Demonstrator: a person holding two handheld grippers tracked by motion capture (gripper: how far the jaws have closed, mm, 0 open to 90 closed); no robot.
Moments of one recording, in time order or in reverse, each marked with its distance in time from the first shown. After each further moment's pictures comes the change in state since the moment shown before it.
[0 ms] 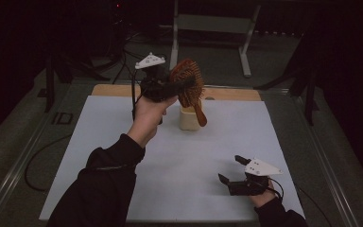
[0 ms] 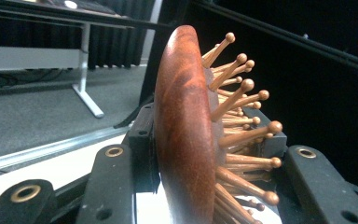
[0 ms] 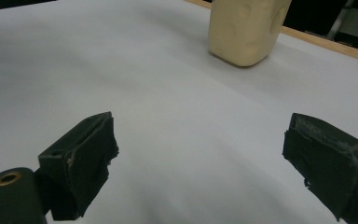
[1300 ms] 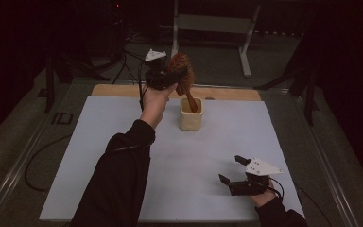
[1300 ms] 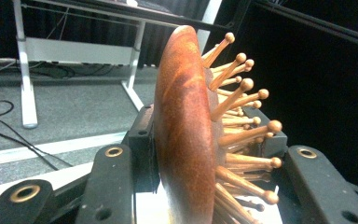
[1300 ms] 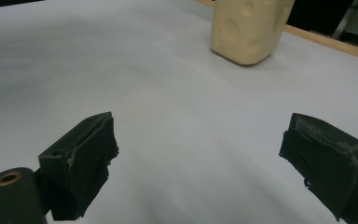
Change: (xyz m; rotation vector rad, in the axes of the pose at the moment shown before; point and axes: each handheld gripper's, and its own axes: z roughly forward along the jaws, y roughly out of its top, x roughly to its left) left arm 0.061 -0.016 0.060 0.005 0.184 -0.025; right arm -0.002 -0.002 0.000 0.004 0.016 -0.013
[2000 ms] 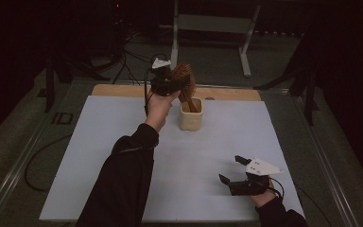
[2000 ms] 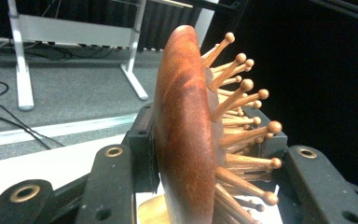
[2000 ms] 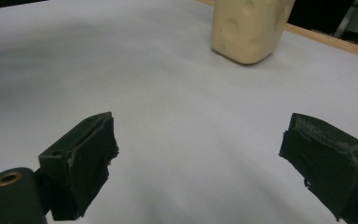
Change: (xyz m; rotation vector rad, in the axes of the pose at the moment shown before) left arm 0.008 -0.026 0.023 0.058 0.001 -0.021; right arm -0.001 0.000 0.000 0.003 0.003 0.009
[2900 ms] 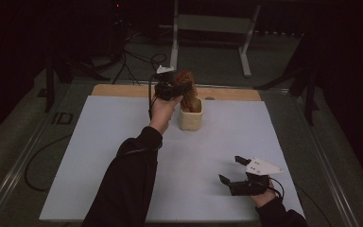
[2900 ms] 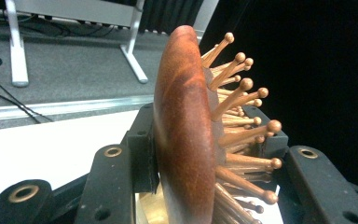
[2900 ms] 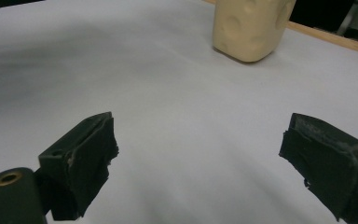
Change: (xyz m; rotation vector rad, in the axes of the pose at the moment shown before) left arm 0.011 -0.024 0.025 0.069 0.000 -0.050; right arm -0.001 -0.001 0.000 0.004 0.007 0.002
